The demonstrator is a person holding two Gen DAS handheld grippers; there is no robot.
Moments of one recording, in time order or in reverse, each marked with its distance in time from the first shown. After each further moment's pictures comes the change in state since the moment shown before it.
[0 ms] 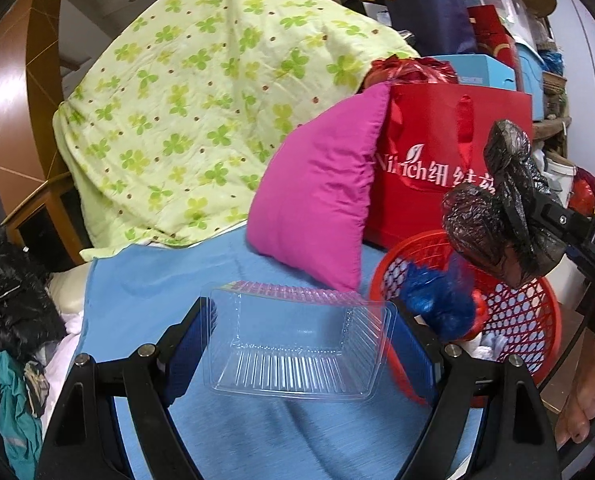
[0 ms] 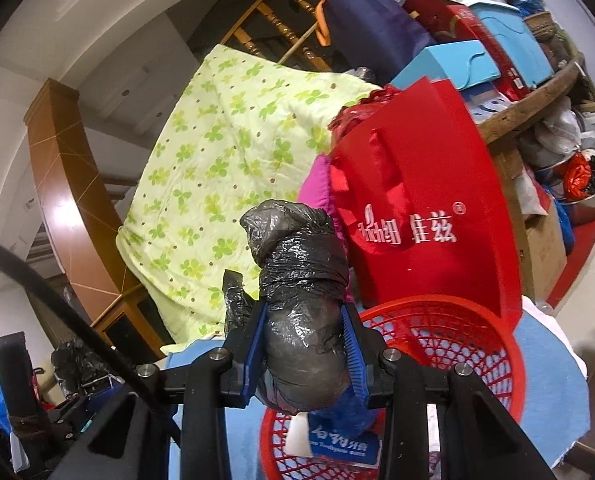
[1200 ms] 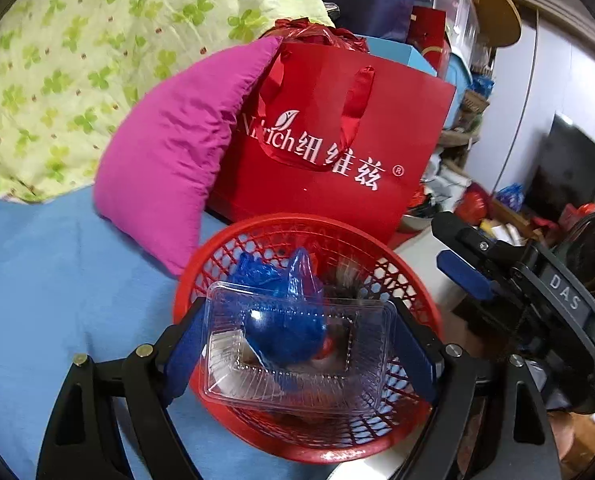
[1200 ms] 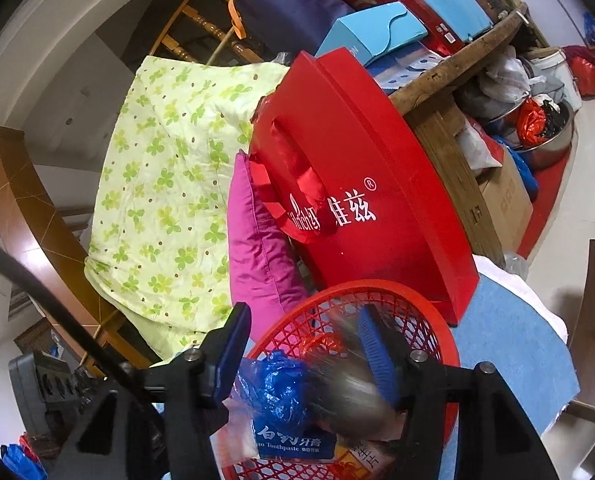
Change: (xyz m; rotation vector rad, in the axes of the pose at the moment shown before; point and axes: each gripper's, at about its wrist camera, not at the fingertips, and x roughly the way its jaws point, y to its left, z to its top) left arm 0.059 -0.058 0.006 -0.130 0.136 -0.528; right arm 0.003 -0.057 0.009 0.173 0.055 -0.111
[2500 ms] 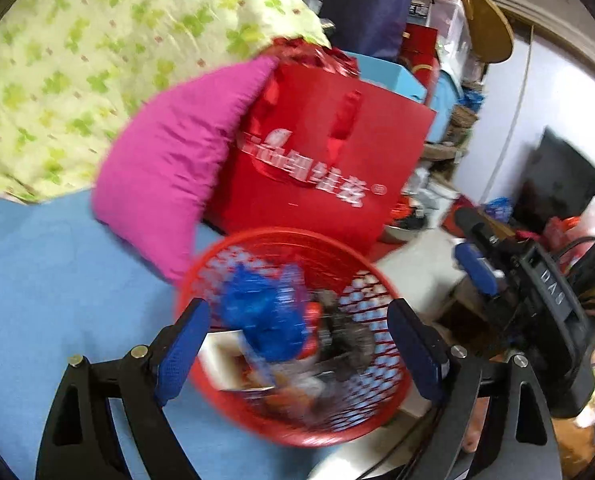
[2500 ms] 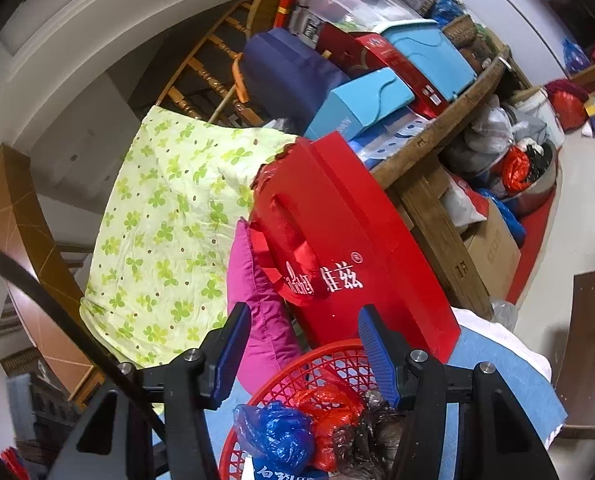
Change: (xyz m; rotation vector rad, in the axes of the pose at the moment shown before) left arm -0.036 0.000 0.004 0.001 -0.044 0.010; right arm -0.038 0.009 0.008 -0.031 -0.230 -0.026
